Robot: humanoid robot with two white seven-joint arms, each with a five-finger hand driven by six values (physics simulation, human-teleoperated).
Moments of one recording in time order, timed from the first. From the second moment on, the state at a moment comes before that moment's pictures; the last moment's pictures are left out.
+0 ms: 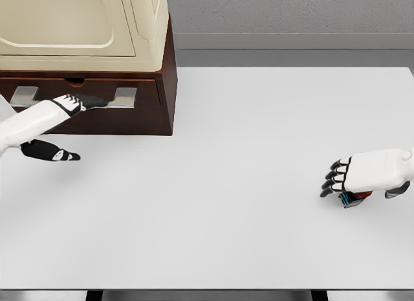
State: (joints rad) left arm -0.19 0.97 -0.30 -1.65 -0.06 -0.53 -0.29; right arm -1.07 -1.26 1.34 -1.76 0.35 -0.61 0.61
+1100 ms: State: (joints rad) left arm -0.16 0.98 -0.26 -1.58 -0.06 -0.55 -0.28; right arm -1.07 -1.24 1.36 -1.74 0.36 -0.61 0.61
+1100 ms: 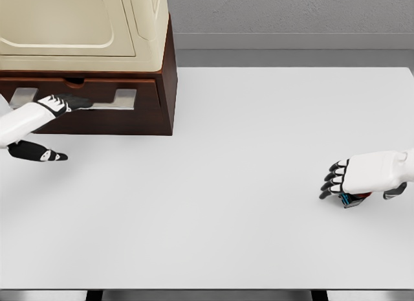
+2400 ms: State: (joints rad) left arm 0.07 1.00 -0.10 -1.71 -0.04 -0.61 -0.29; right arm -1.07 -1.24 1.36 -1.74 0.36 -0.61 0.61
